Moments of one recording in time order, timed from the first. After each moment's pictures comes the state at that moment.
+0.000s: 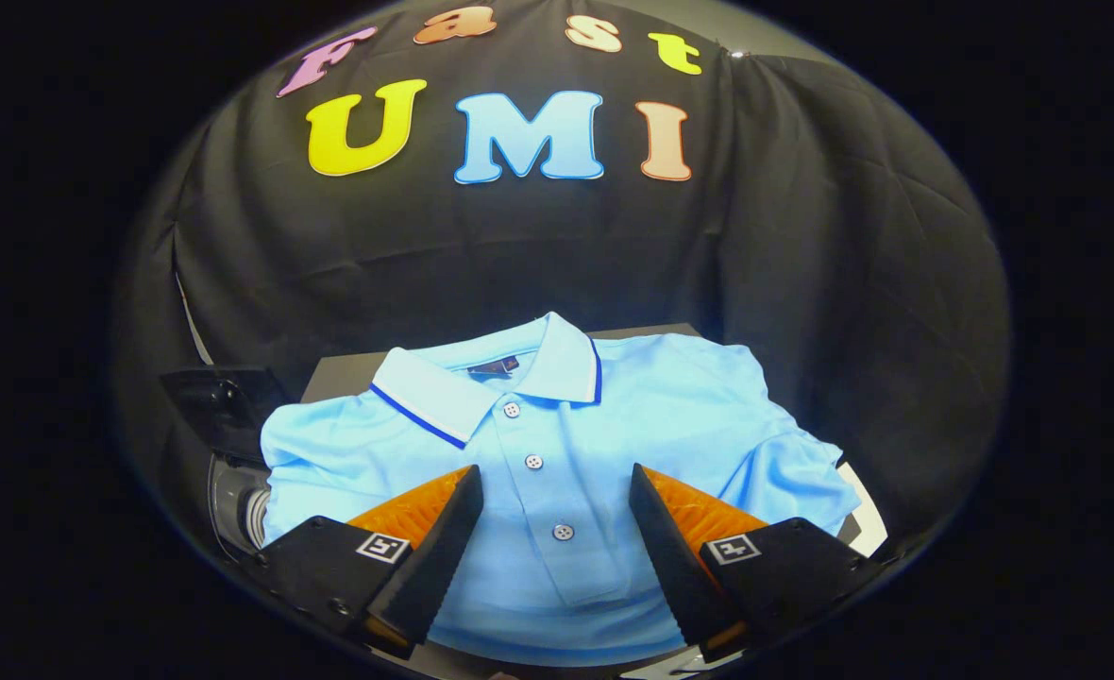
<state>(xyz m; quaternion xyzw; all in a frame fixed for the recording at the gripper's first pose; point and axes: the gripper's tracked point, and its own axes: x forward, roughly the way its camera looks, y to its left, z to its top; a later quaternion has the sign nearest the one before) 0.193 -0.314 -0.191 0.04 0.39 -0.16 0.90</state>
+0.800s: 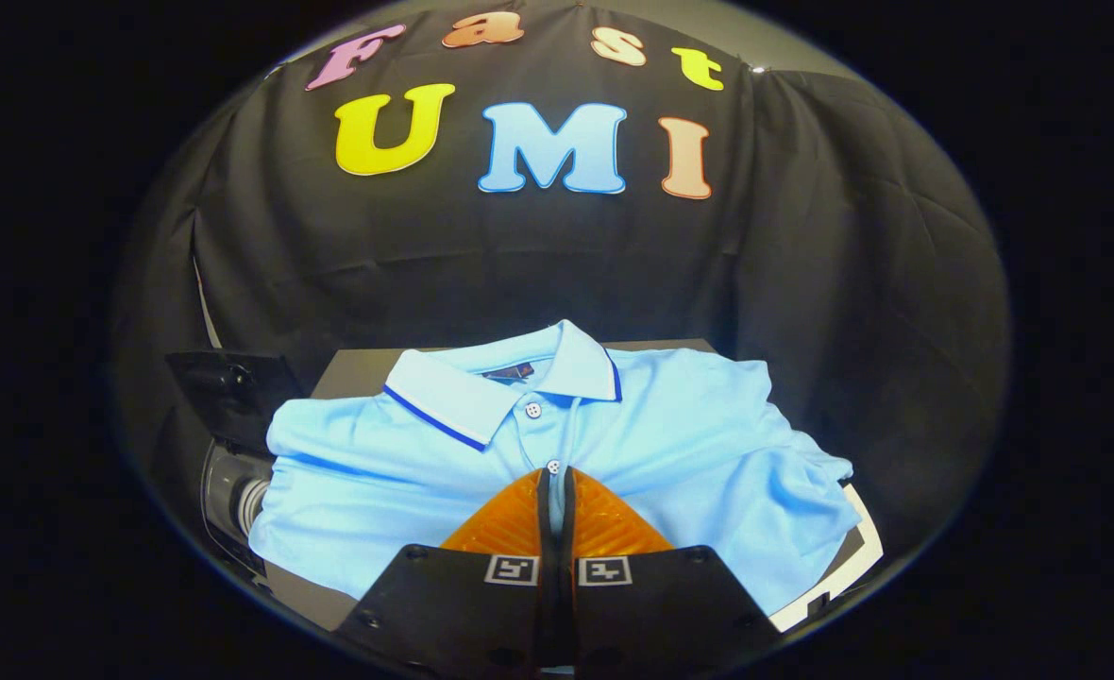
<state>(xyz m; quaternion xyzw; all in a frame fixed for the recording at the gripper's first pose) 0.191 -0.306 -0.183 0.01 0.36 -0.15 0.92</state>
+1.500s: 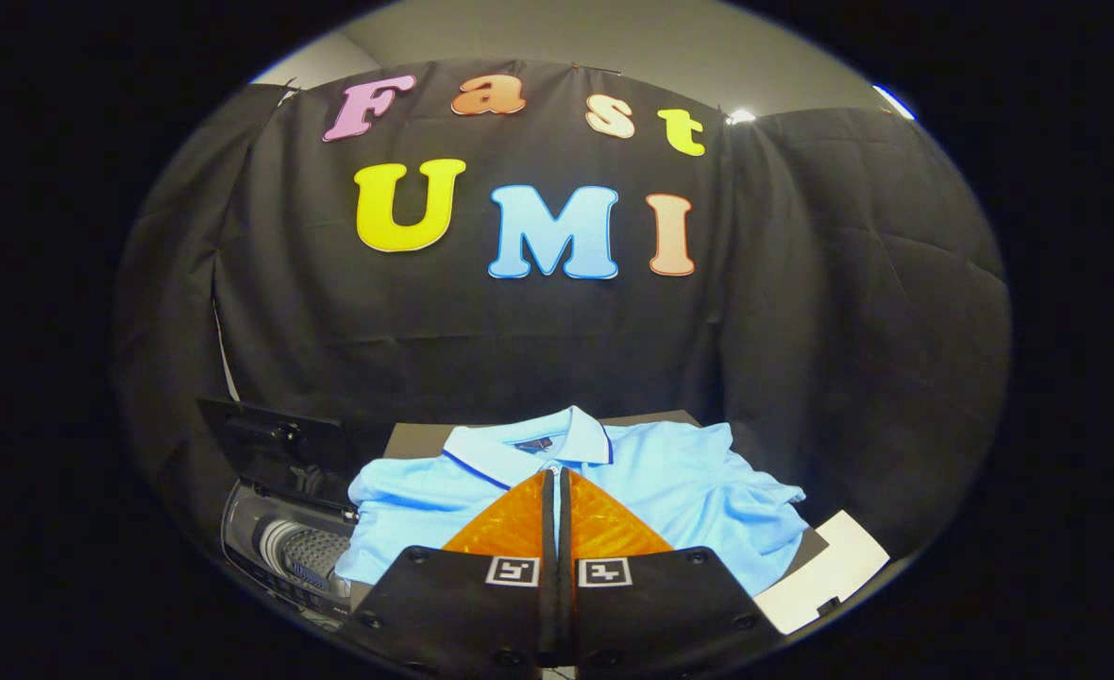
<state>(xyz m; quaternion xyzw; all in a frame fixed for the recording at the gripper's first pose) 0.178 -0.264 -0.109 -0.02 0.27 -0.16 0.95</state>
